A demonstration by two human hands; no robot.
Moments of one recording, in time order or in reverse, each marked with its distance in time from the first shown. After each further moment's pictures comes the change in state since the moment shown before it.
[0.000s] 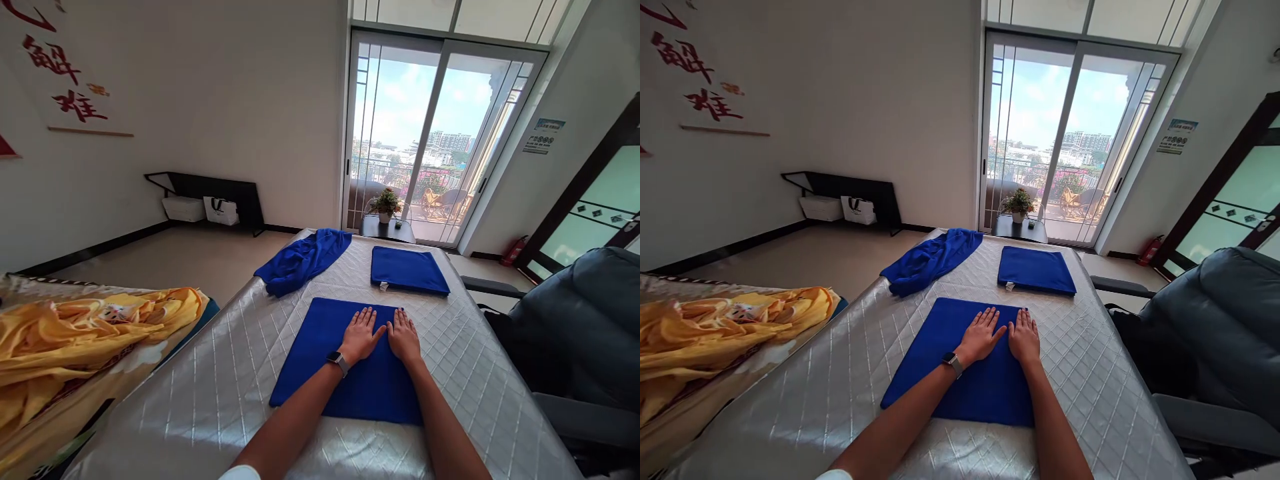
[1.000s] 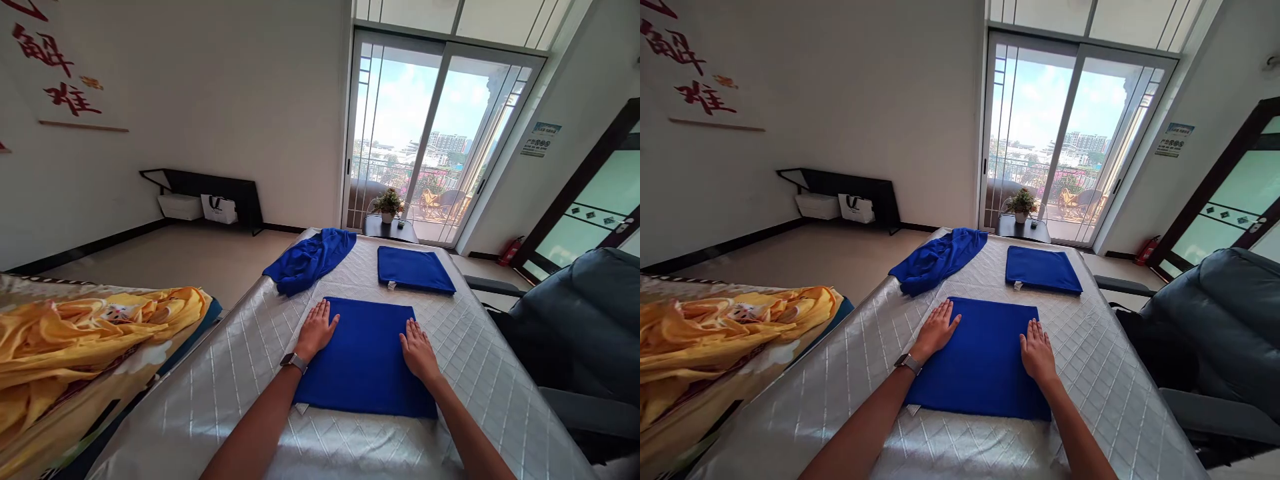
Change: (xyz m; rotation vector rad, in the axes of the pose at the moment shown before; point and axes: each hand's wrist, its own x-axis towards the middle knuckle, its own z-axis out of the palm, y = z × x) left_hand -0.056 -0.140 -0.048 0.151 0.070 -0.269; right_hand -0.048 -0.002 0.001 -0.040 -0.036 -0.009
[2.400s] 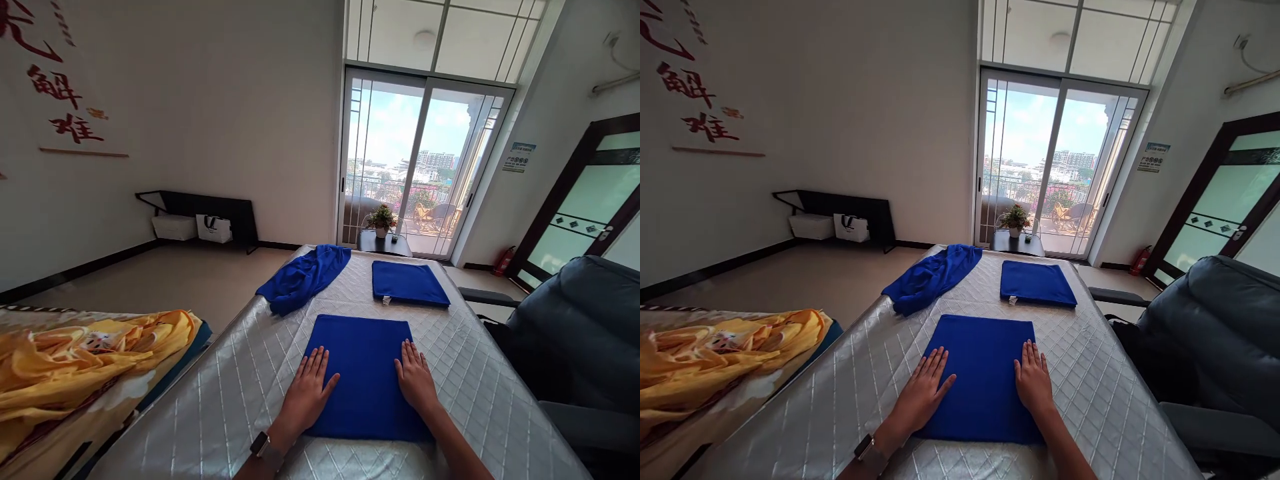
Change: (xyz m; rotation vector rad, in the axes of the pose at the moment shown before) left_hand -0.093 0.016 -0.006 -0.011 -0.026 0.119; right_hand -0.032 -0.016 -0.013 0.002 0.019 0.001
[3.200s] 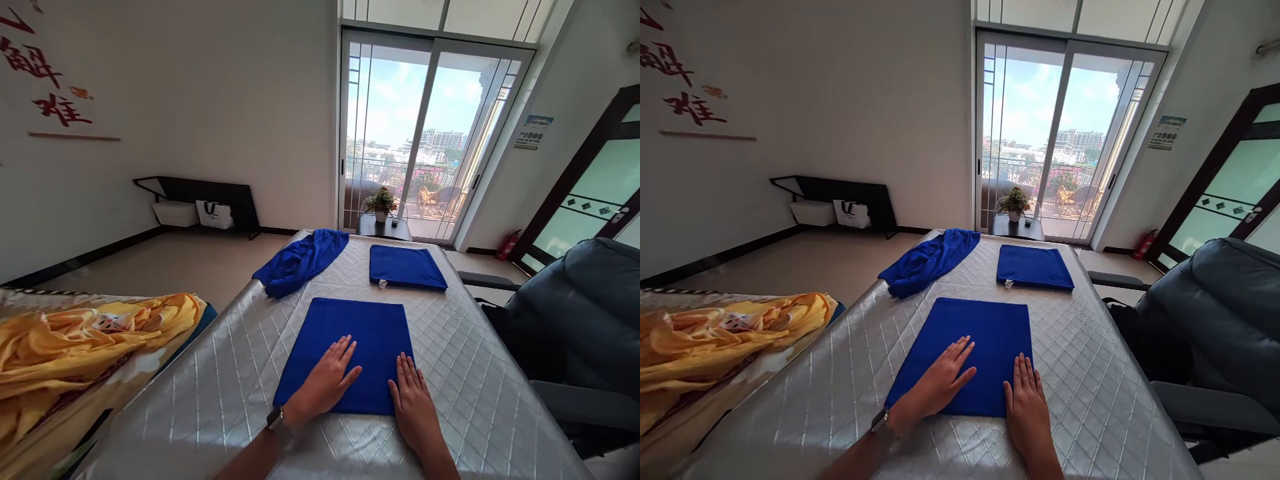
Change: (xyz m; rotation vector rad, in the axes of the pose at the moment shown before) left_hand 0.004 0.071 -0.024 -0.175 -0.055 0.295; right_hand -0.084 0.009 0.009 0.085 -0.035 -0.081
